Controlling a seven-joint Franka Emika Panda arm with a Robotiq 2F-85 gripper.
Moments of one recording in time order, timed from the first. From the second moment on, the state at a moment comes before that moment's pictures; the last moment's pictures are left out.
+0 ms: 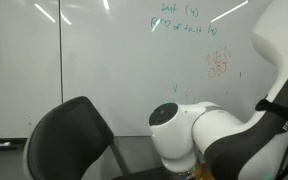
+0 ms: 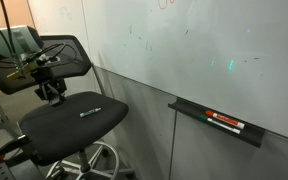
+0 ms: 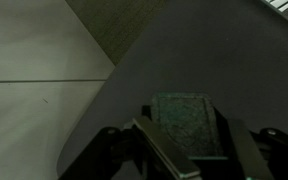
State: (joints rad) arm 0.50 0.43 0.26 -2.21 -0.66 2.23 0.65
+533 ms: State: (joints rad) arm 0.59 0.49 0.27 -2.11 -0.65 2.22 0.63
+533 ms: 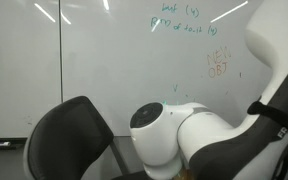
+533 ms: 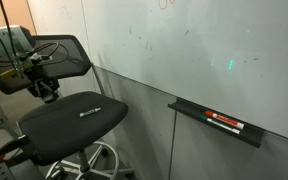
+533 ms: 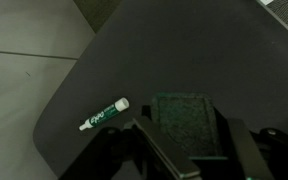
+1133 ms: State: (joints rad) arm 0.65 0.63 0.24 -1.93 -0.56 2.10 0.58
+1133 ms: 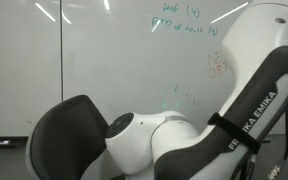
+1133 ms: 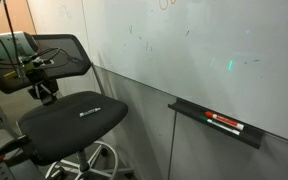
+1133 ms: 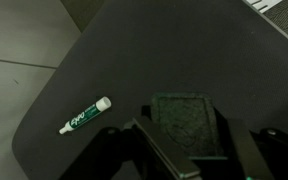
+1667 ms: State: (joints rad) arm 0.67 0.75 0.18 -1.73 -0.45 1.89 0.53
